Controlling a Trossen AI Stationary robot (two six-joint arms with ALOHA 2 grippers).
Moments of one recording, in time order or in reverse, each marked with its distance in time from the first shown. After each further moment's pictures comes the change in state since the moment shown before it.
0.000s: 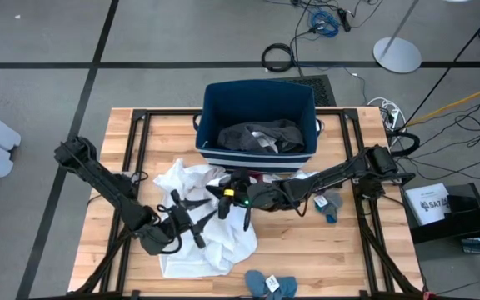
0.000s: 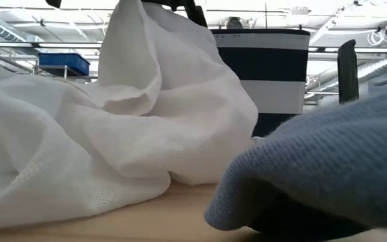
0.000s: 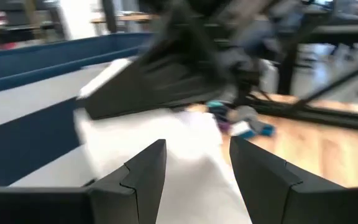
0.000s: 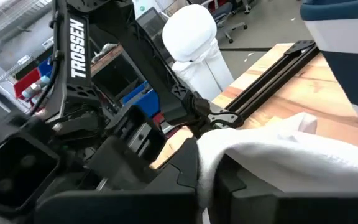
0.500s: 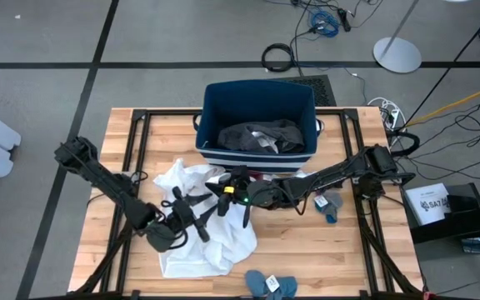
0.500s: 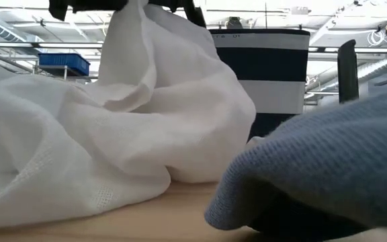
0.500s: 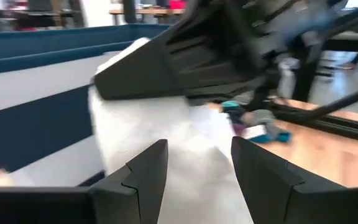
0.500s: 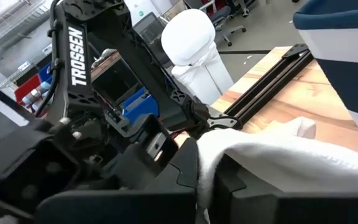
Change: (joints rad) left arm 0.052 0.007 0.000 -0.069 -0.004 -0.128; right arm -0.012 0.000 0.000 0.014 0.000 0.011
